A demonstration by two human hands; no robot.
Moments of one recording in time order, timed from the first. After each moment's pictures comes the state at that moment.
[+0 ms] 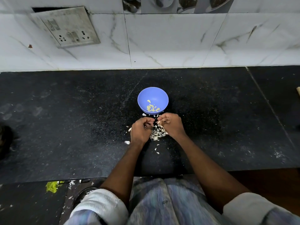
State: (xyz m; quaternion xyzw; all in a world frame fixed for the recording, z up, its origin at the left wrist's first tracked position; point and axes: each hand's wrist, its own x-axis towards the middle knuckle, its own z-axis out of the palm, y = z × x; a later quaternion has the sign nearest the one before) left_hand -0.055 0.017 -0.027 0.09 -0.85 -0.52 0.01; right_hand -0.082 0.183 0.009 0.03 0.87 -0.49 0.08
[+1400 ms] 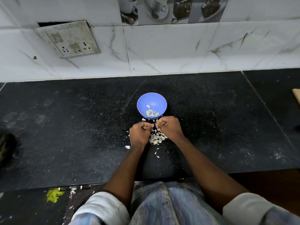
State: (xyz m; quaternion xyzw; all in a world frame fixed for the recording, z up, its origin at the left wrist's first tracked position) left_hand -0.052 0.022 -0.007 0.16 -0.83 -0.53 0.03; right_hand -0.085 0.179 0.017 0.02 0.90 -0.44 0.07
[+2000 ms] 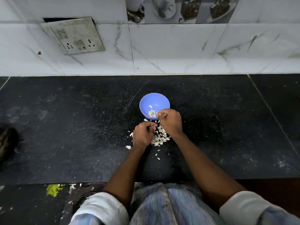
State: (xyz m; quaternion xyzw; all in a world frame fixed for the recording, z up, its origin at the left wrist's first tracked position) left_hand -0.061 0.020 -0.012 0.09 -0.88 -0.46 -0.01; right_hand -0.107 0.164 0.038 0.02 0.92 -0.40 -0.02
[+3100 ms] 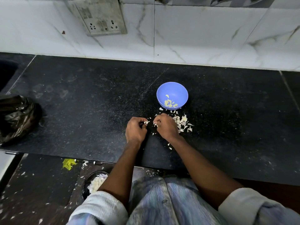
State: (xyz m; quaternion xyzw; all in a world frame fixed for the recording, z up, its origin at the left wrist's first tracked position) left_hand -0.012 -0.049 -0.021 0.23 -0.88 -0.41 0.05; right_hand -0.066 0.102 -0.003 -0.12 0.94 -0.29 0.11
